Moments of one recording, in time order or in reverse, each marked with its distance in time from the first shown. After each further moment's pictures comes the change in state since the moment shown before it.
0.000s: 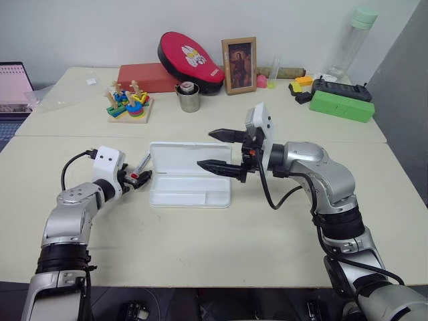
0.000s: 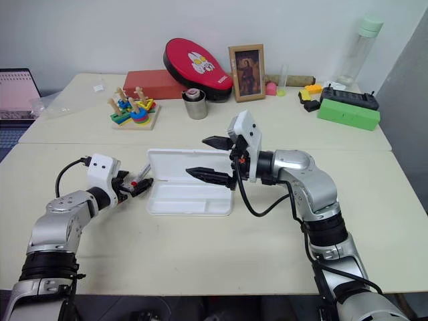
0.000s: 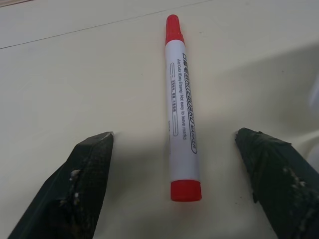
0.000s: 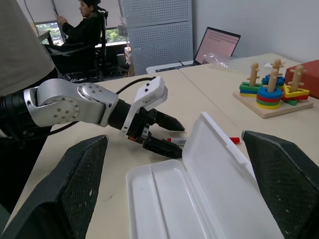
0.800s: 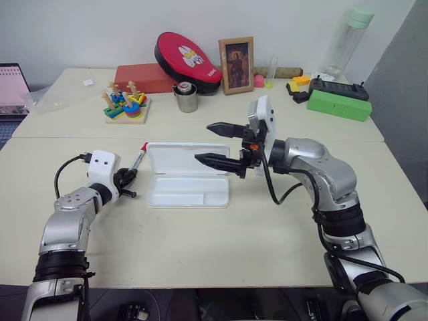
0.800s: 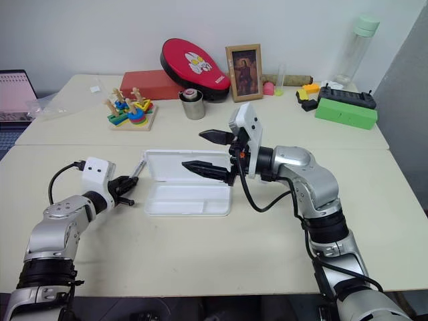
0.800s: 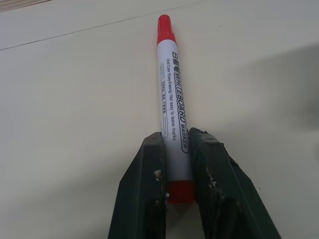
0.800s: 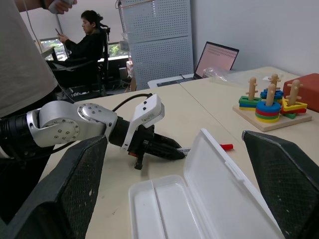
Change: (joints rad) left arm 0.055 -0.031 0.075 -0.025 0.008 -0.058 0.158; right arm -0.024 -0.013 -0.006 0.015 0.076 -0.013 -0.016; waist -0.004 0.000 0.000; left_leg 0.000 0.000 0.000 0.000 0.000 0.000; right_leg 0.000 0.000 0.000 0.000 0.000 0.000
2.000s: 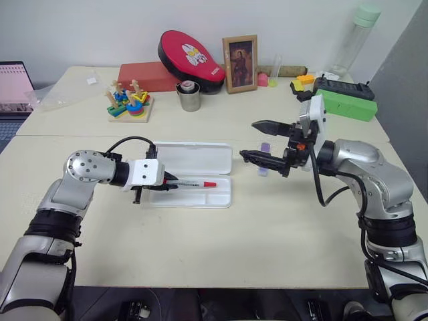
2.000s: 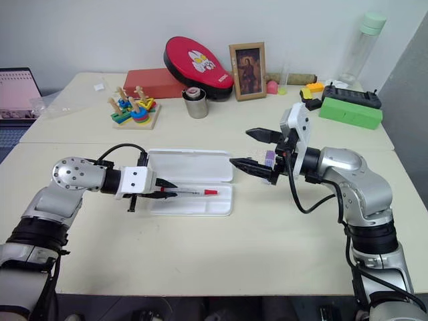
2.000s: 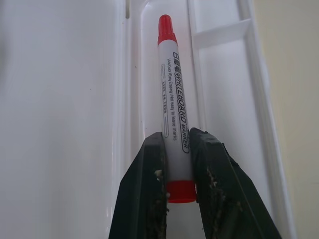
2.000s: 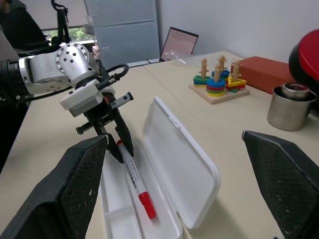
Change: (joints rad) left arm -0.314 0.223 -0.465 0.196 0.196 -0.756 -0.926; right arm 0.130 -0.268 -0.121 -0.120 0.102 0.013 -0.027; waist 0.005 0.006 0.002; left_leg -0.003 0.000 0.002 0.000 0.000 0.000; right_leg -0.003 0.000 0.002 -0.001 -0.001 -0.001
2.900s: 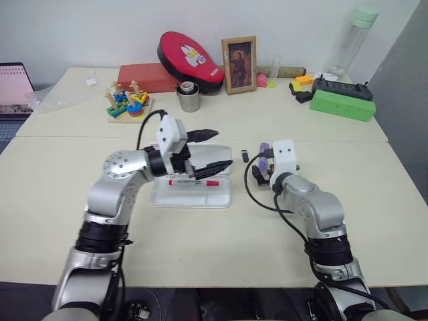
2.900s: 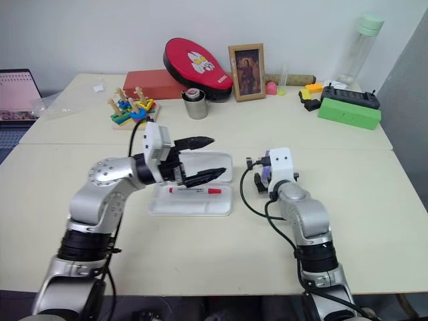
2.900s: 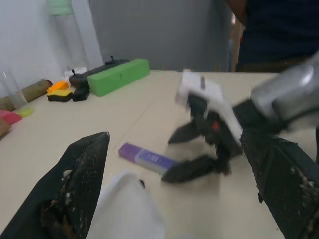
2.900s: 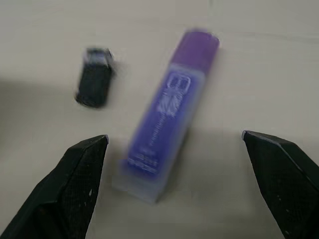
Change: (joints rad) left arm 0.083 -0.369 0.174 -0.493 -0.408 0.656 0.354; right arm 0.132 0.448 0.075 0.133 -0.454 0.290 -0.938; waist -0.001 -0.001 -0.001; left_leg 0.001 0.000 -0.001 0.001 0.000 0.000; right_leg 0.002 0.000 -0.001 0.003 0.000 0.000
